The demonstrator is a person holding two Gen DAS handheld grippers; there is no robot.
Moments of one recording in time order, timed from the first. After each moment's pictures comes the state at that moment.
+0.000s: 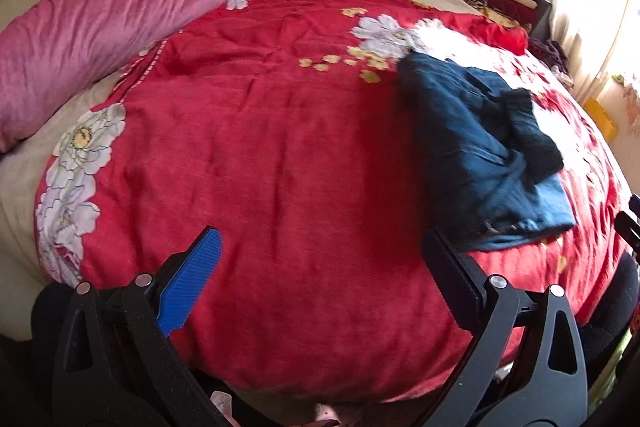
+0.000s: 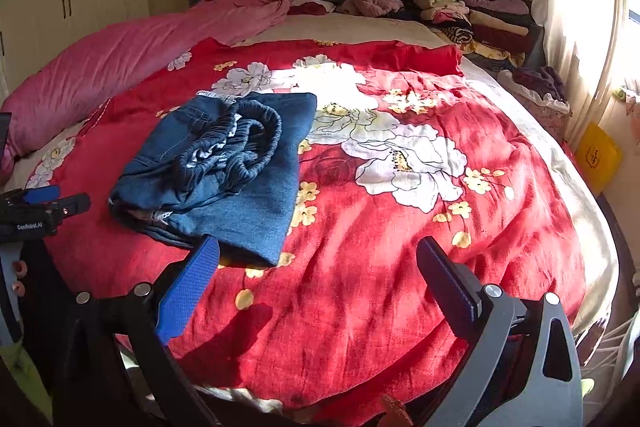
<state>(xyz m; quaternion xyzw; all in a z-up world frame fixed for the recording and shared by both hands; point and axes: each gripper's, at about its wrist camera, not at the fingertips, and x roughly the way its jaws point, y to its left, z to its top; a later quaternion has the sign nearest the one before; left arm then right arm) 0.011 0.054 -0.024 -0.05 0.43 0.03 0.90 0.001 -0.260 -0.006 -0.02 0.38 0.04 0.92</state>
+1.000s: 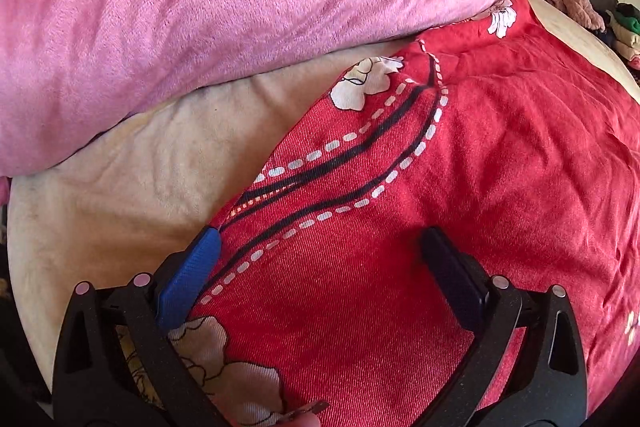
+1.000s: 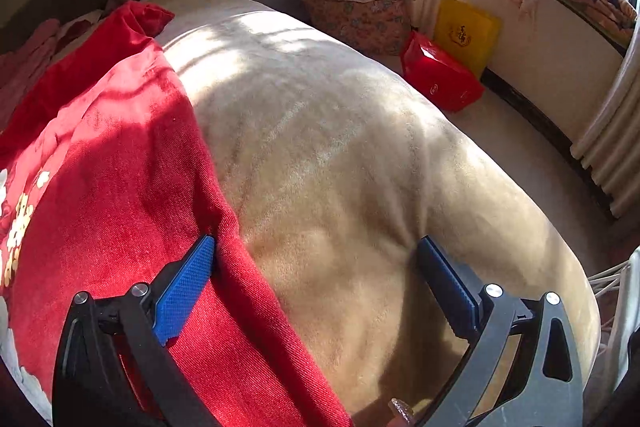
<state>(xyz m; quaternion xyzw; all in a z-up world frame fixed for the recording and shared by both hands) 0.193 0.270 -0.076 -0.12 0.45 0.29 0.84 0.204 -0.602 -0.097 0.11 0.45 -0.27 0.85</state>
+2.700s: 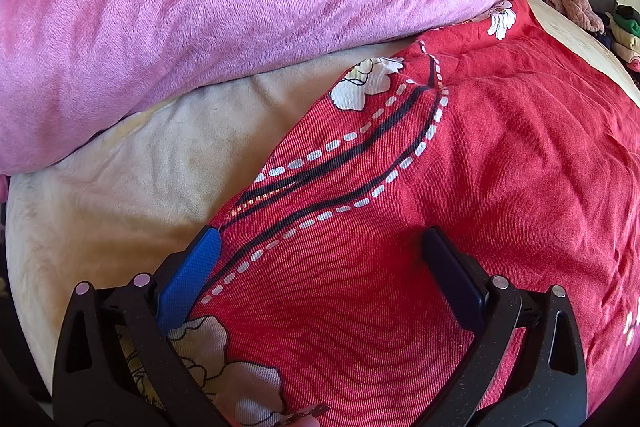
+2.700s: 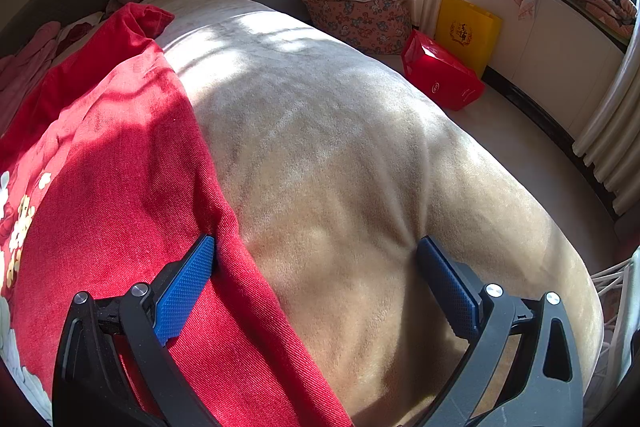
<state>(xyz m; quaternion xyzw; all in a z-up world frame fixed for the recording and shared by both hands) 0.199 0.273 -0.076 -0.12 0.45 0.29 0.84 0.206 -0.596 -0.095 0.12 0.45 -0.26 0.85</state>
